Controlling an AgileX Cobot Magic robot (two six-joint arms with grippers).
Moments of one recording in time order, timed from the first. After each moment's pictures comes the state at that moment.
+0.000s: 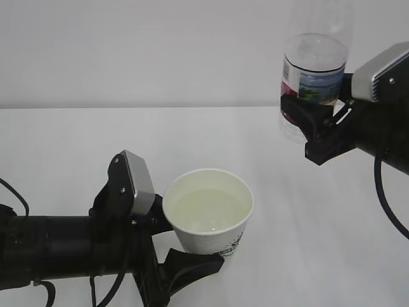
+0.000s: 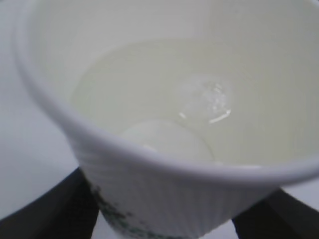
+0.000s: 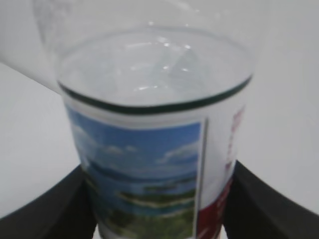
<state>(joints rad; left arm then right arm) -0.66 1.80 -0.50 0.73 -0.91 -0.37 0.28 1.44 -0.48 -0.36 -0.82 0.00</state>
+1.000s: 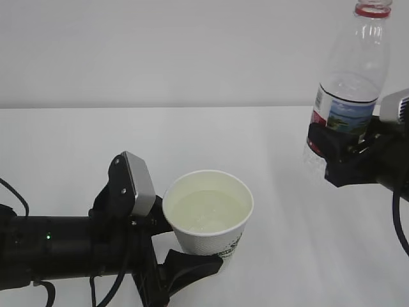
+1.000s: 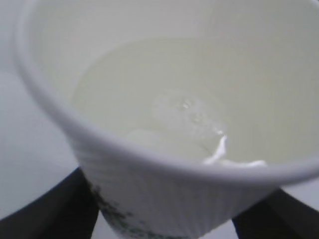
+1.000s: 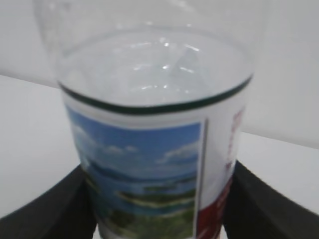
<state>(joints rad) -0.66 1.80 -0.50 0.73 -0.90 -0.37 0.28 1.44 -0.34 -0.12 -0.84 0.03</state>
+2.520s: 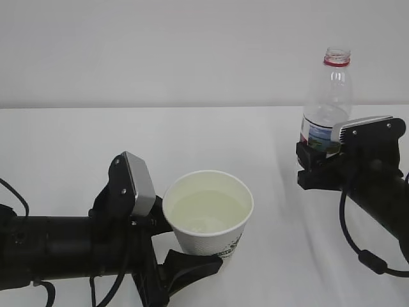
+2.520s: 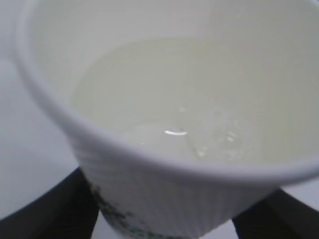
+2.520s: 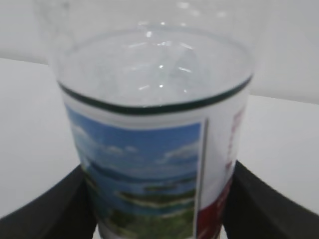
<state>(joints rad) -0.66 1.80 -0.50 0.73 -0.90 -0.37 0.28 1.93 -0.48 0.06 -1.11 -0.06</state>
